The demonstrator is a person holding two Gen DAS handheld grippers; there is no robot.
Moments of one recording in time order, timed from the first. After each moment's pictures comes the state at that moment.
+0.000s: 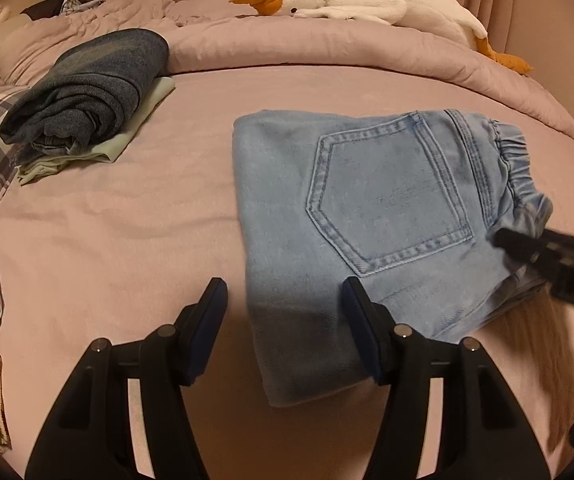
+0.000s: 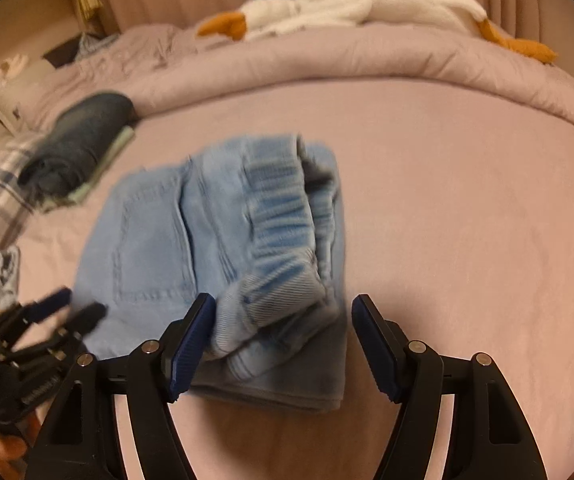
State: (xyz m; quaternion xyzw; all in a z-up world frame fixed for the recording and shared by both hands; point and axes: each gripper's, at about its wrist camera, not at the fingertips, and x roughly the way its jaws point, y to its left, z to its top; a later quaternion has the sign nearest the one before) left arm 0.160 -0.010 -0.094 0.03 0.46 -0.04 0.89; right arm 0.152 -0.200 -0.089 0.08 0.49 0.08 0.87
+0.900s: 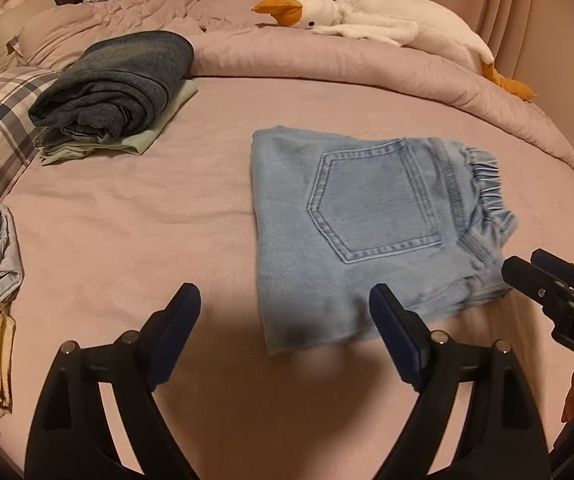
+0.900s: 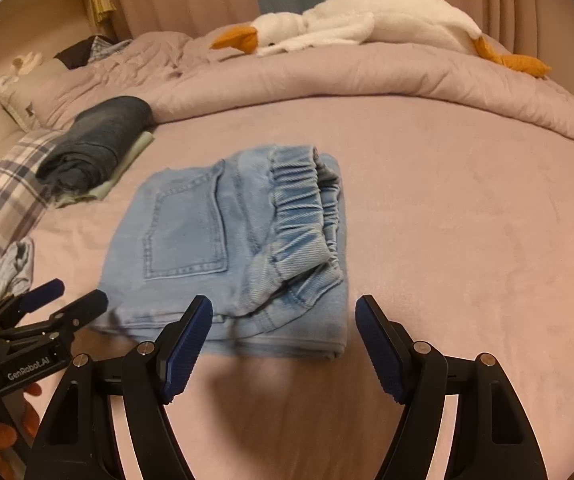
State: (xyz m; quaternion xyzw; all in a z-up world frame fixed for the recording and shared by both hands) left arm 0.128 -0.005 -0.056 -0.01 0.46 -0.02 0.89; right arm 0.114 -0.198 -0.053 0.08 0.46 0.08 0.88
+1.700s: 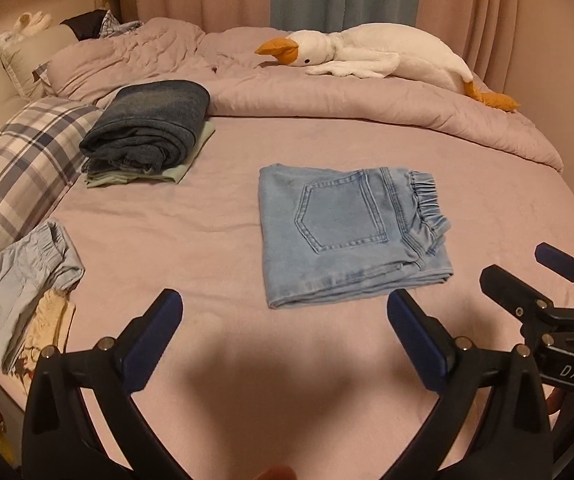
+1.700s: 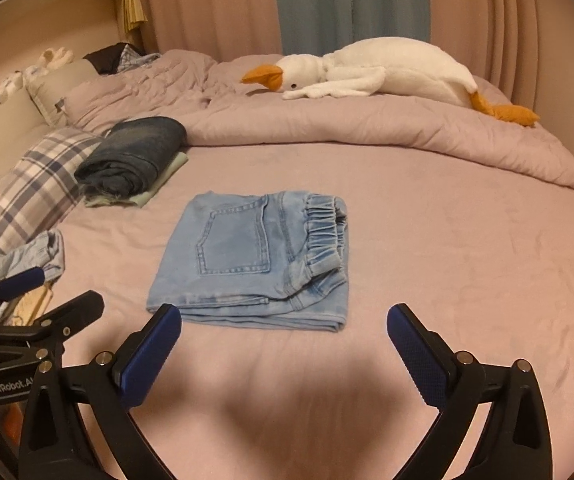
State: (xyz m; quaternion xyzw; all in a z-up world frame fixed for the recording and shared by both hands) left arm 0.056 -0.020 0.023 0.00 0.43 0.00 0.90; right arm 0.060 -0.185 0.014 0.04 0.42 0.08 0.90
